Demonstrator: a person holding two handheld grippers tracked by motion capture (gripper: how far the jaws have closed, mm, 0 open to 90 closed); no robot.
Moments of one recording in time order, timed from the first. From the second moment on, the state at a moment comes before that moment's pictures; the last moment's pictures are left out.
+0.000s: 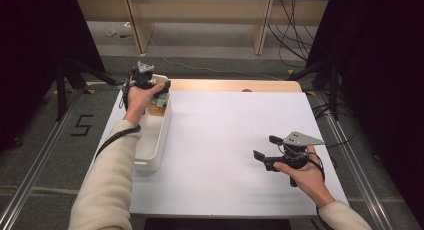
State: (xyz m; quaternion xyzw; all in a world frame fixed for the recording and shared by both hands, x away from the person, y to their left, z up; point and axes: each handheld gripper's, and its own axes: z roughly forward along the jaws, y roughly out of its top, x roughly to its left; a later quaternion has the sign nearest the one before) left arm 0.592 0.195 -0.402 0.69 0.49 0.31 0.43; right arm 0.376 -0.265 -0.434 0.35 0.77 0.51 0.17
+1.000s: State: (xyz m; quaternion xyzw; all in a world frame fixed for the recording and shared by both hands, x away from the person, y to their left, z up) left arm 0.593 0.188 -0.384 0.68 0.48 0.33 0.44; right arm 0.376 -0.265 -0.434 0.35 0.77 0.51 0.17
